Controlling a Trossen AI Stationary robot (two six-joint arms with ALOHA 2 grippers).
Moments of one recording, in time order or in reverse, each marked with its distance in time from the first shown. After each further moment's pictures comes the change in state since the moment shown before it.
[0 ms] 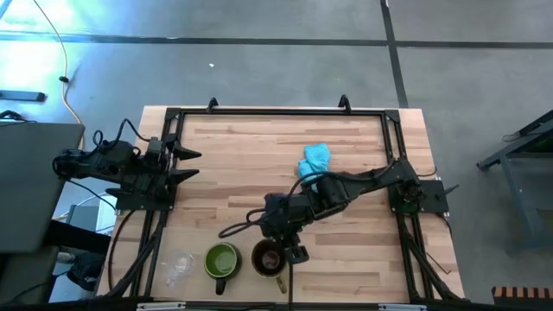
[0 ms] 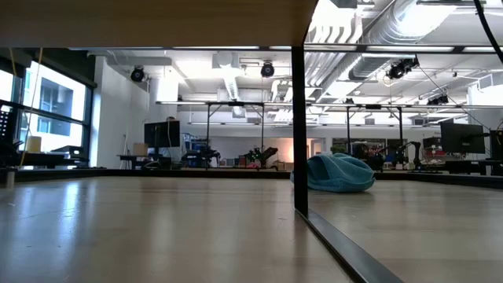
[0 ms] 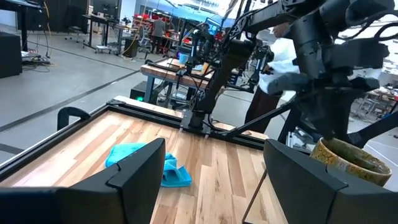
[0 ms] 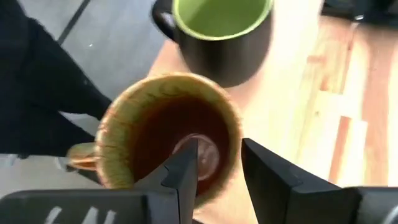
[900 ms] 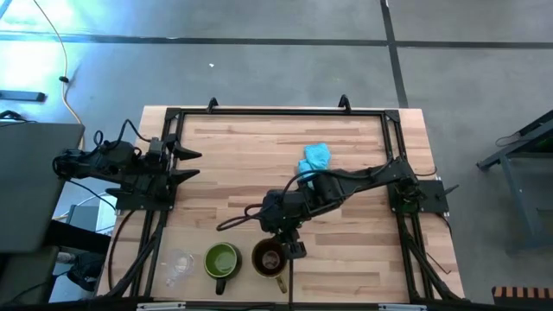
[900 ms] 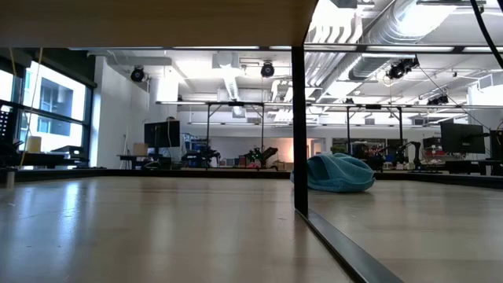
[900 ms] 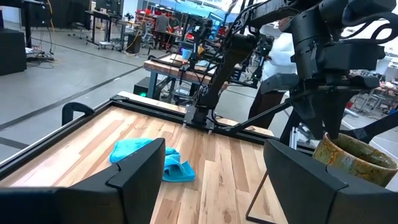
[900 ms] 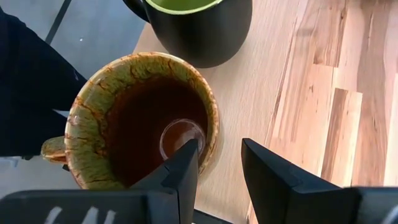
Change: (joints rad) left arm 0.000 0.000 0.000 -0.023 -0.008 0.000; right arm -0.023 0.013 0.000 -0.058 -0.005 0.053
